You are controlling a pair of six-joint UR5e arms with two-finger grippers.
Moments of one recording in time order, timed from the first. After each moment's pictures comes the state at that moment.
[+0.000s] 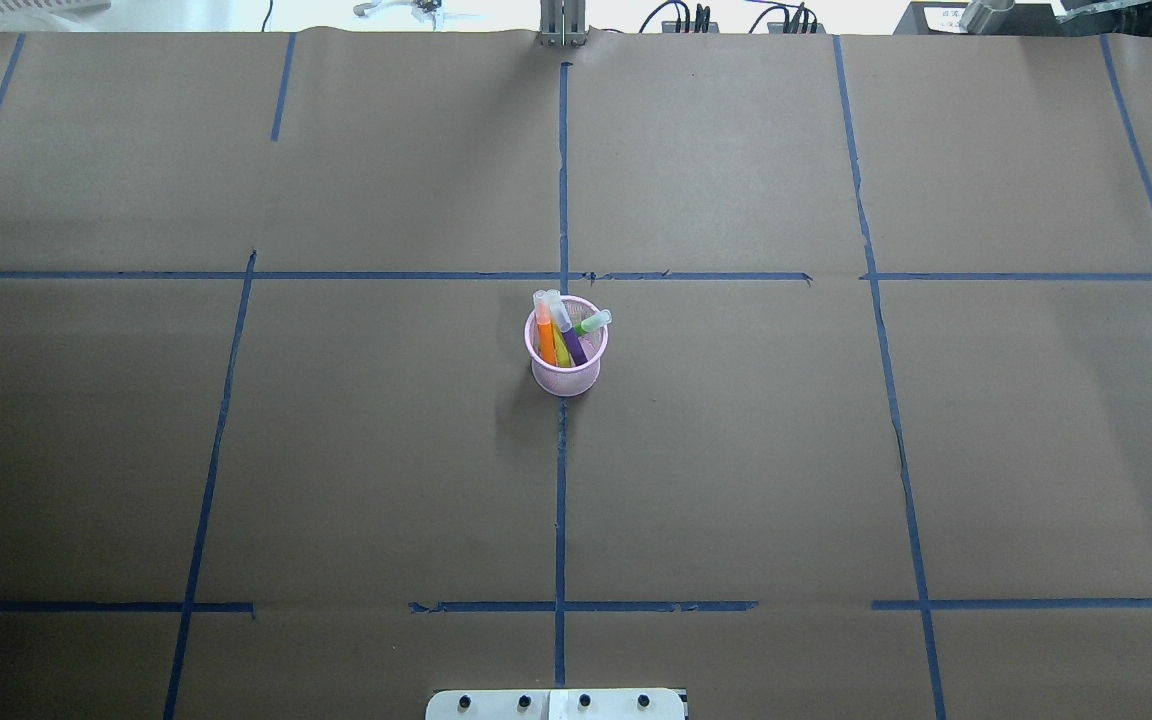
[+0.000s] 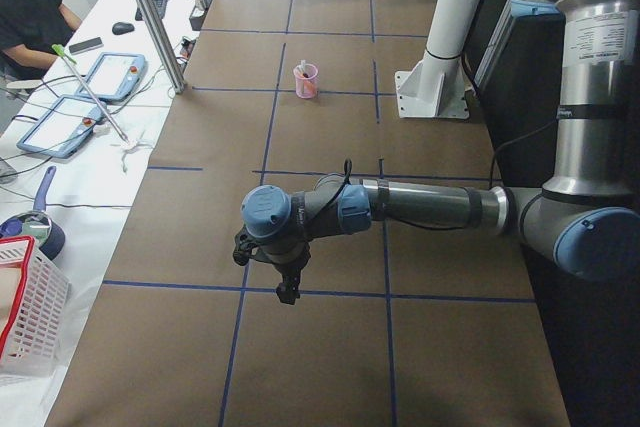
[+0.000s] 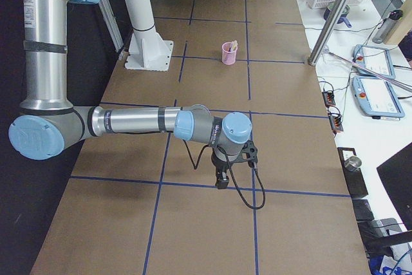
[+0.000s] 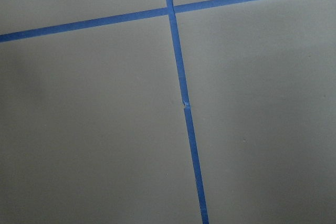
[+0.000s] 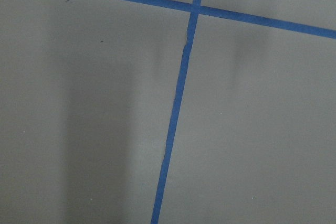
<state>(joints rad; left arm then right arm) -1.59 -1.52 -1.69 -1.32 -2.40 0.33 1.54 -1.64 1.71 -1.79 2.32 -0.25</state>
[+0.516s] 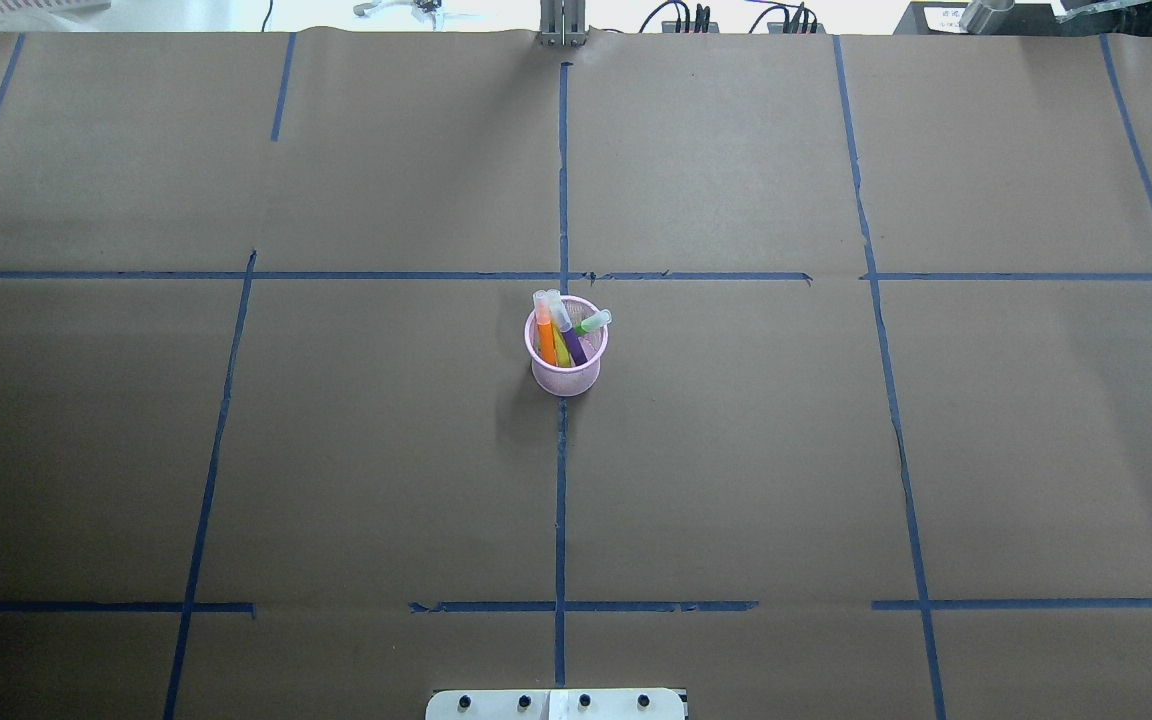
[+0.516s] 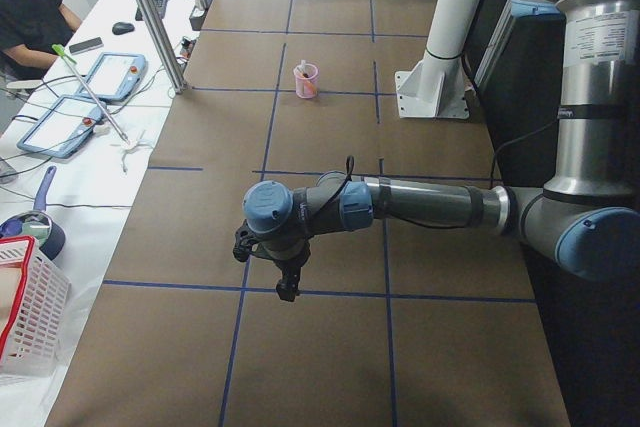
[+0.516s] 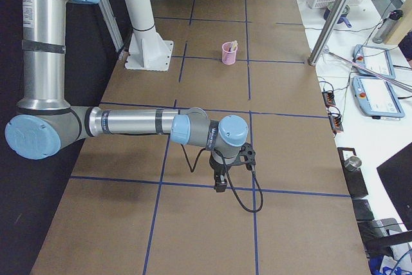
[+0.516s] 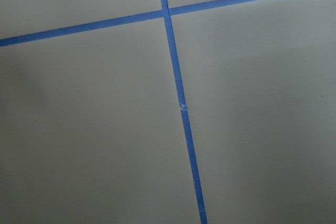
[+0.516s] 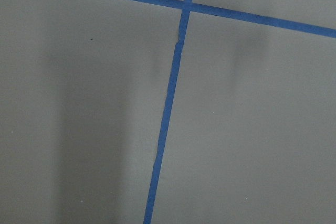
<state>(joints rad) -1.59 -1.51 -1.71 -1.32 -2.39 0.33 1.54 -1.66 1.71 -1.74 2.31 -0.22</state>
